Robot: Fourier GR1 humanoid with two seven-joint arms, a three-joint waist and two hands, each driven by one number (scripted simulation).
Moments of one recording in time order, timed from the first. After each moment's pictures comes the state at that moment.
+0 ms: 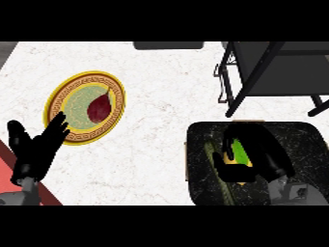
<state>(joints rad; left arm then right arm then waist) -0.04 0.26 0.04 -1.40 0.20 0.03 0.30 -0.16 -0.28 0.36 -1.78 0.61 0.21 0.47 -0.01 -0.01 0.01</state>
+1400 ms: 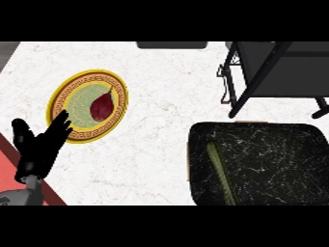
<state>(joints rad) -0.06 0.24 0.05 -1.40 0.16 0.02 0.31 -0.85 -0.59 -0.27 -1.90 0.22 0.44 0.92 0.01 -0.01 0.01</state>
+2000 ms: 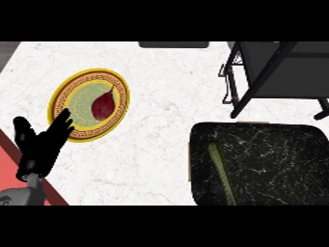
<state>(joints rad) -0.07 0.23 0.05 -1.40 0.16 0.01 0.32 -0.99 -0.70 -0.24 -1.44 0.28 0.48 0.64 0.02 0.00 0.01</state>
